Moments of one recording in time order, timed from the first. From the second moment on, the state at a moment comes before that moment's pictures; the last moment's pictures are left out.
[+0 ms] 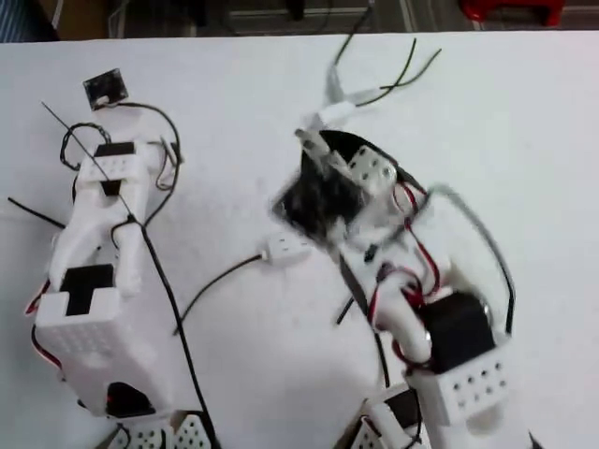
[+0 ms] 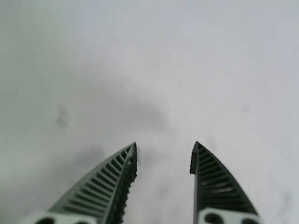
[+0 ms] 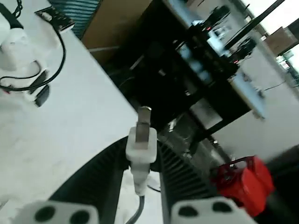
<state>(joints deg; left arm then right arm) -12.3 20.1 8.6 42.7 18.0 -25.8 -55.6 27.9 49.5 40.1</state>
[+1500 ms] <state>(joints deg) 19.6 -91.3 67.4 39.4 -10.6 -20.3 -86.8 90.7 -17.9 34.4</state>
